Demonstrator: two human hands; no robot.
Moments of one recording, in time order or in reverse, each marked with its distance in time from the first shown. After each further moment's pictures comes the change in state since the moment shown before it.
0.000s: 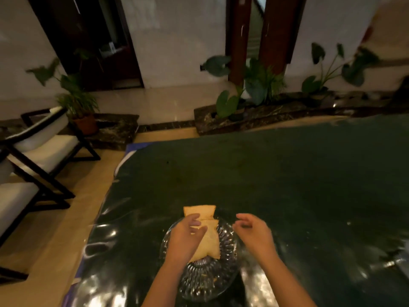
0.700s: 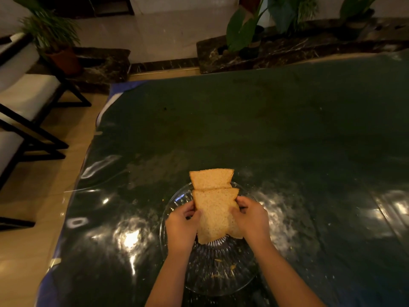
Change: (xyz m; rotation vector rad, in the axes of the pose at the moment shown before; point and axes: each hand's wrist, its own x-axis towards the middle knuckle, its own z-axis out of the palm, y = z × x) left_hand 0.071 -0.113 0.041 -0.111 0.166 -0.163; right_hand 0.066 0.075 0.115 -0.126 0.033 0.064
